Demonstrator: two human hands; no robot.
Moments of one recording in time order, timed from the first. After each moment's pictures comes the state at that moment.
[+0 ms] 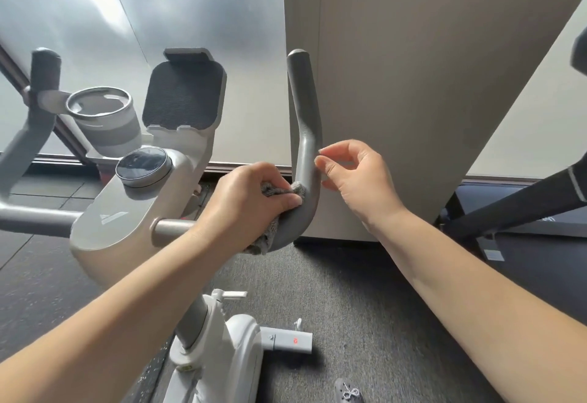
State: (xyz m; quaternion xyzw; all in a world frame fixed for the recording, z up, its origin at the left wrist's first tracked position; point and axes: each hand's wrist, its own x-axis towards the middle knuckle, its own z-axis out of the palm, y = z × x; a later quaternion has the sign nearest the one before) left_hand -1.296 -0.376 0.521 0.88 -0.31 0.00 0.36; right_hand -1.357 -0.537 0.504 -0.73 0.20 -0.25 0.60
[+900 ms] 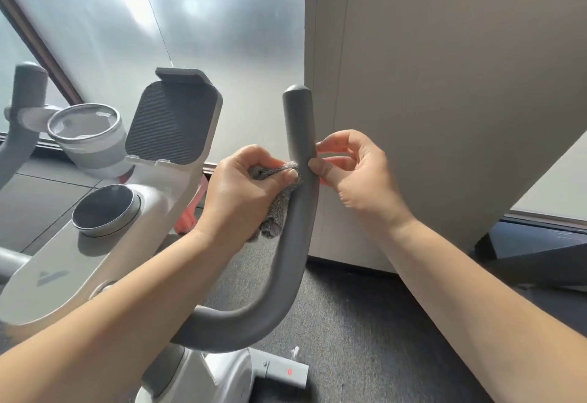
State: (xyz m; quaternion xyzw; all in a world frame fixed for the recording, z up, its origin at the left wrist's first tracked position) left_hand -1.234 -0.454 0.531 0.76 -0.18 0.00 0.63; right_hand -1.282 -0.598 0.529 -0.71 0.08 -0.22 0.66
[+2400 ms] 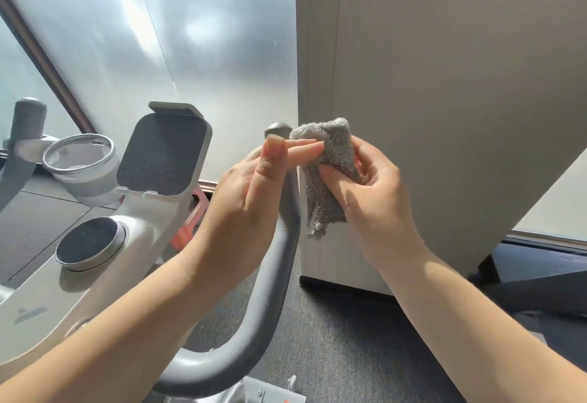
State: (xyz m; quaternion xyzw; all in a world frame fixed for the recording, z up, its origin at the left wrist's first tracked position) left_hand -1.258 -0.475 0.581 0.73 -0.37 0.03 0.58; right_hand -1.295 -0.617 0.558 -0.65 0.03 -0.28 0.71
